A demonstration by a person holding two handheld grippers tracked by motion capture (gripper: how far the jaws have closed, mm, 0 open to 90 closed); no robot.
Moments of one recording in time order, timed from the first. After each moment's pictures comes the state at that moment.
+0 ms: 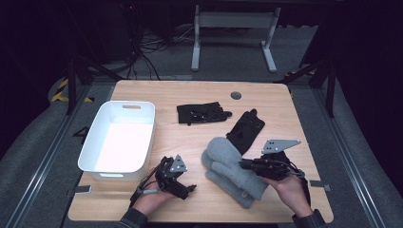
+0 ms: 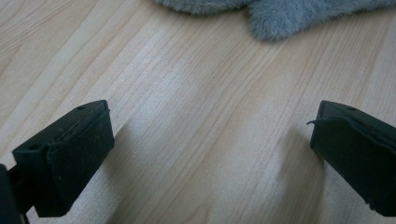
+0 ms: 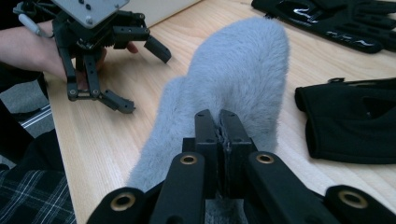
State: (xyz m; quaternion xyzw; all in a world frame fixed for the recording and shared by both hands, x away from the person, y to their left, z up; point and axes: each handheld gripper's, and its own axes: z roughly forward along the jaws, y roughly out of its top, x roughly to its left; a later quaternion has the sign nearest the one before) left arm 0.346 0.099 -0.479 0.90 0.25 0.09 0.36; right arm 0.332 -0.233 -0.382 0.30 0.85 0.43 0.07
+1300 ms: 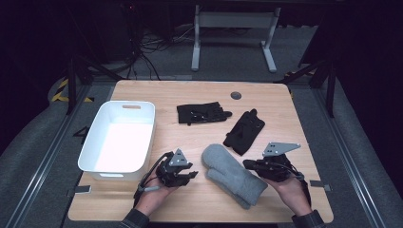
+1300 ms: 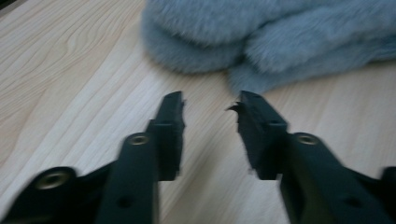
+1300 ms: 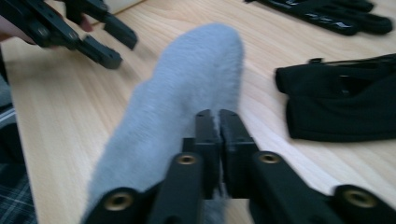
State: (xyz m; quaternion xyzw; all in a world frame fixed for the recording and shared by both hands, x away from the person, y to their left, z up) left arm 0.344 0.089 -0.441 0.88 0.26 0.06 0.40; right arm 0.334 -0.247 -0.398 0.31 0.85 0.41 0.11
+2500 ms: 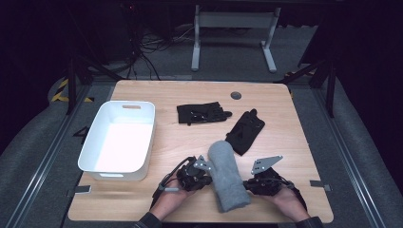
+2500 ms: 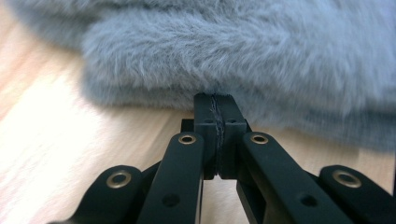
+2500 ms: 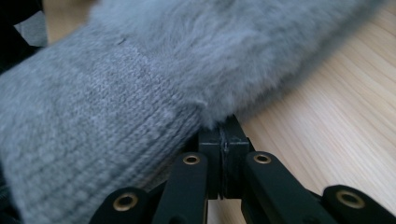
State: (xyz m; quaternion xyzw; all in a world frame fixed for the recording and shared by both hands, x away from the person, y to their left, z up) left arm 0.347 0.041 -0.456 0.91 0.23 -0.01 0.35; right arm 0.323 -0.228 -0.449 0.25 0.90 0.36 0.00
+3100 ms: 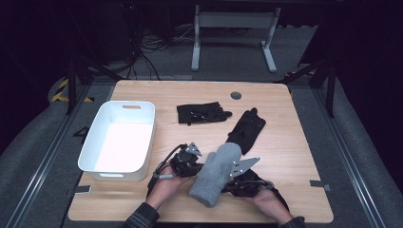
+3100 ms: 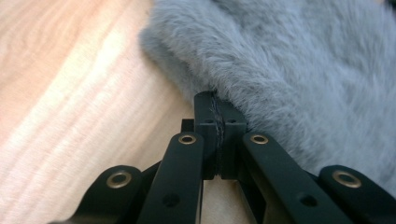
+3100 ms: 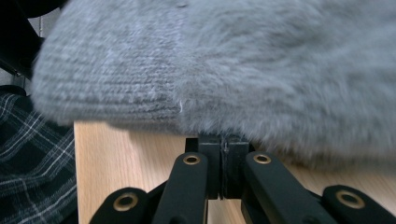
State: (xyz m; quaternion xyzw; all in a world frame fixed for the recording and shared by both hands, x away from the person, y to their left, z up) left arm 0.381 0.057 -0.447 0.89 0.27 0.00 0.36; right arm 0.324 -0.172 -0.455 0.20 0.91 0.37 -0.01
